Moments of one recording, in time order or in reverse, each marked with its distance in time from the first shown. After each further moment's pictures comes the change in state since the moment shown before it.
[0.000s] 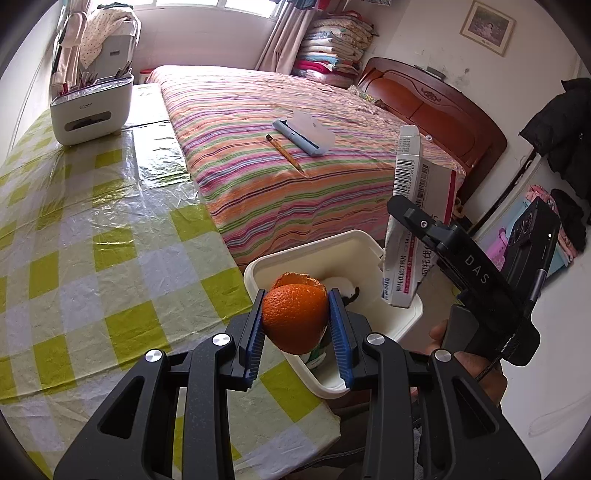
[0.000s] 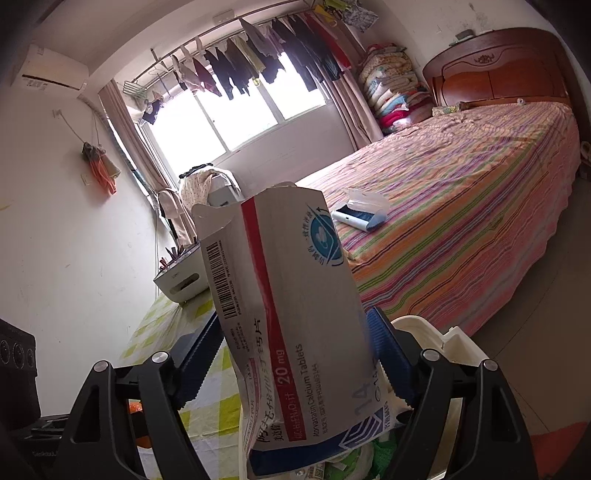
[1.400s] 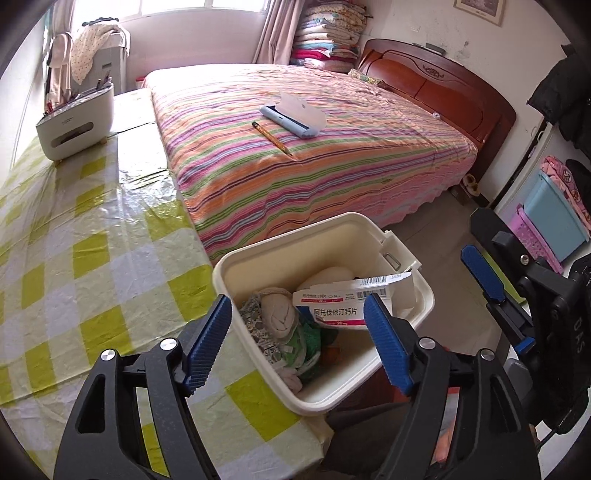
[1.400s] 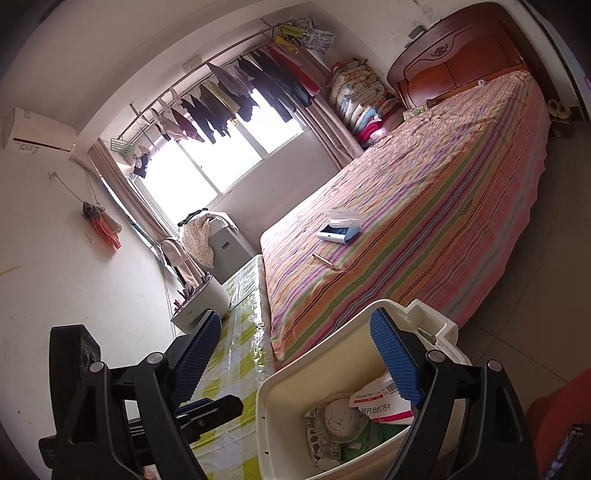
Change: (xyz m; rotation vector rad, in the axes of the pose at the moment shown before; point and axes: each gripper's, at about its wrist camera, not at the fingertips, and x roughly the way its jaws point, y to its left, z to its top) left arm 0.035 -0.037 -0.011 0.075 0.016 0.106; right arm -0.064 -0.024 -0.024 0.140 -0.141 0.009
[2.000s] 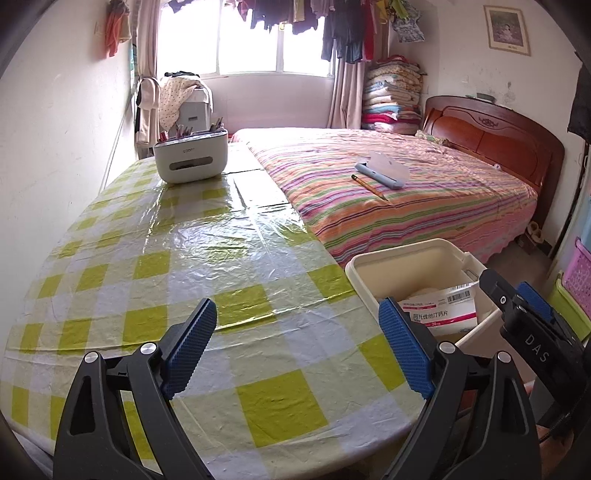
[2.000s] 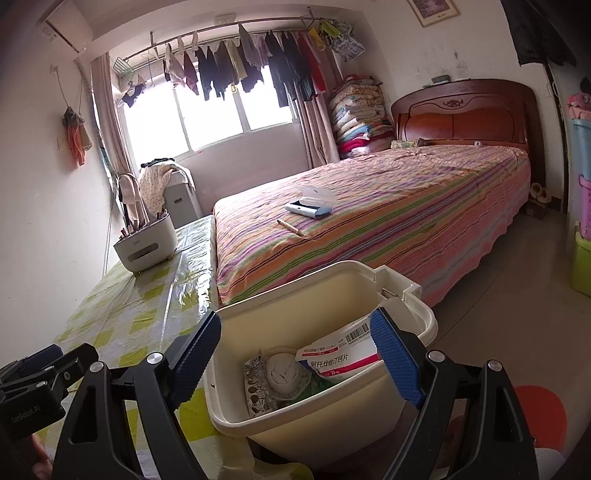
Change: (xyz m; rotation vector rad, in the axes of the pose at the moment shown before) left arm -0.067 0.054 -0.076 -0.062 -0.282 0.300; right arm -0.007 0.041 -0.066 -0.319 0.034 -0.258
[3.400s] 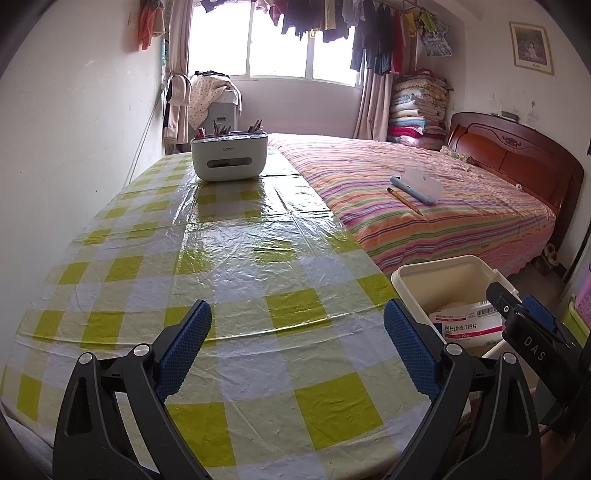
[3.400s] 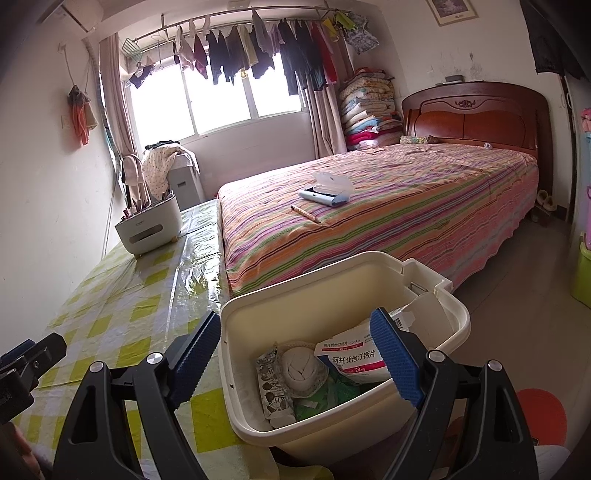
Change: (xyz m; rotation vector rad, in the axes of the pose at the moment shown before) left arm -0.011 0.039 -0.006 -0.057 -0.027 0.068; right arm 0.018 0.028 -0.003 -0.037 0.041 -0.004
